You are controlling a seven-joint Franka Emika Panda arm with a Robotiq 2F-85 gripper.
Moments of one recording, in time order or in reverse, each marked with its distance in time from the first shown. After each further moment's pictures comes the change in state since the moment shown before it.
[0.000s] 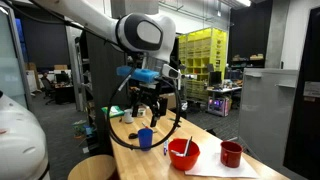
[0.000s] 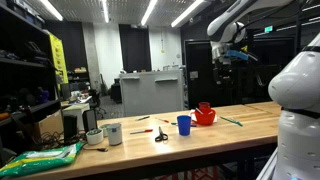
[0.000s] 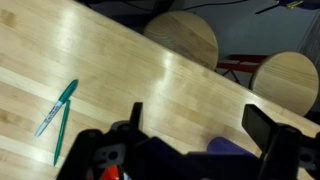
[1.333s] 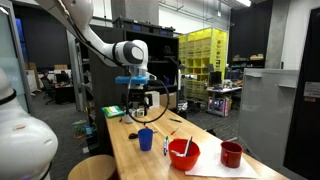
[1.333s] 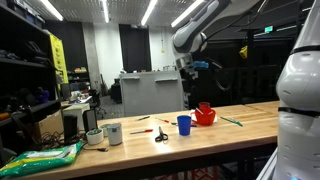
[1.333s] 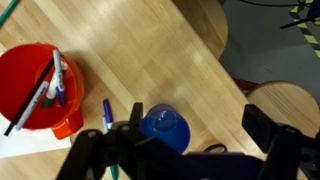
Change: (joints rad) arm 0.215 0.281 0.254 0.116 0.003 0.174 -0.009
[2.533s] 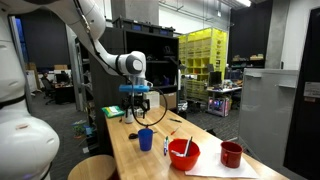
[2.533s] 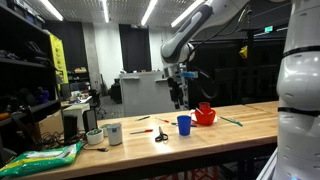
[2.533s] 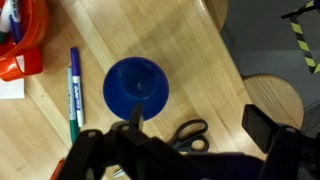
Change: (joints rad) arm 0.028 0.181 0.062 0.074 0.054 0.139 -0.088
